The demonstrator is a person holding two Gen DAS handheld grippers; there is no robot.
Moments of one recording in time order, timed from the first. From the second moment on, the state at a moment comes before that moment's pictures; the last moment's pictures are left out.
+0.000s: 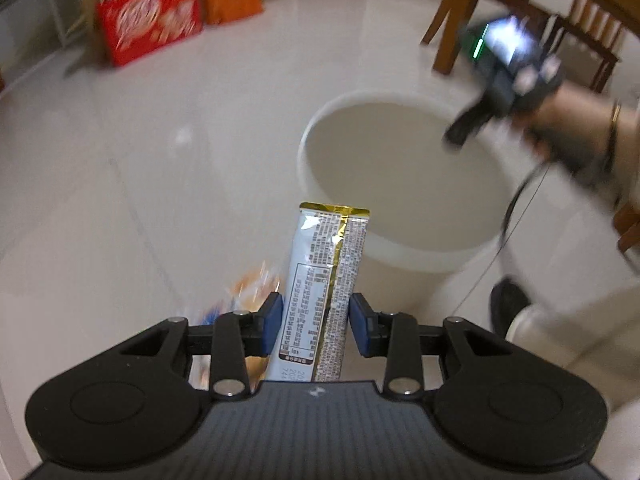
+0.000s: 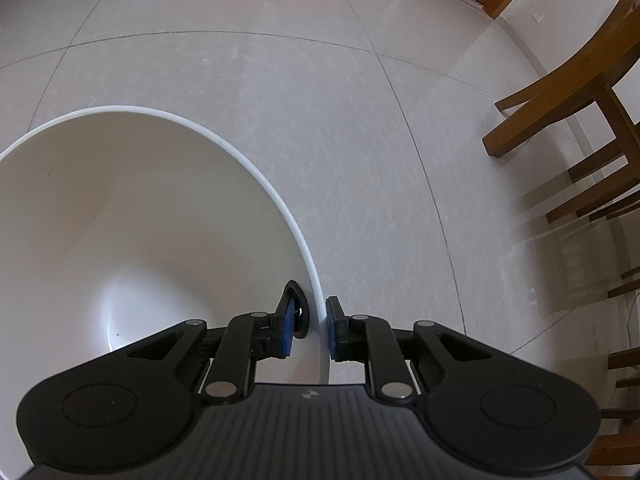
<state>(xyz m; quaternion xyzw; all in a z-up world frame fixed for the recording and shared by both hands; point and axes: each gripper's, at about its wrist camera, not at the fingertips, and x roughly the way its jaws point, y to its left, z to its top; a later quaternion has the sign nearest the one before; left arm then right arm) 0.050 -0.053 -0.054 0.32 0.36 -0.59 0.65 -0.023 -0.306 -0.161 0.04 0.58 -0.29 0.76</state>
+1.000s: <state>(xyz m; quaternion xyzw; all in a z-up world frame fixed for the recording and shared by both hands) 0.044 -0.069 -0.098 0.29 0.35 -0.57 0.69 -0.026 -0.321 -0.163 0.07 0.57 -0.29 0.77</state>
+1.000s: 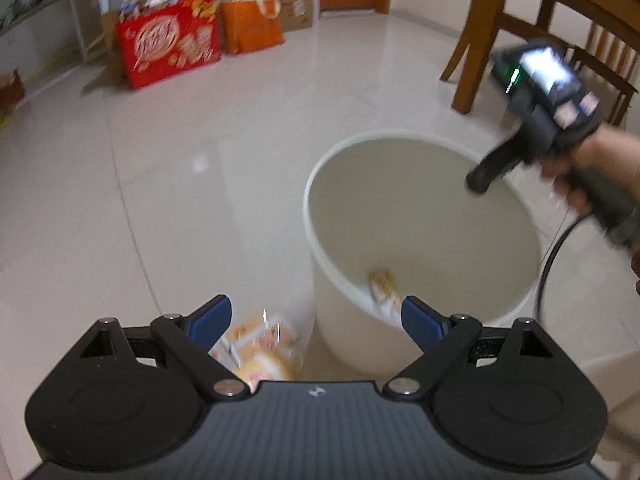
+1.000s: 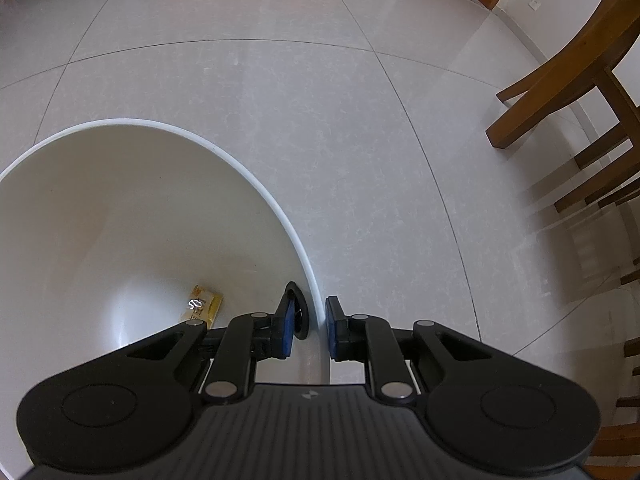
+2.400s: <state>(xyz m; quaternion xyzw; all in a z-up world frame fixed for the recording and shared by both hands) 0.067 -0.008 -0.356 0.31 0.43 -0.45 0.72 -0.020 -0.307 -0.166 0.01 0.58 -0.29 0.76</state>
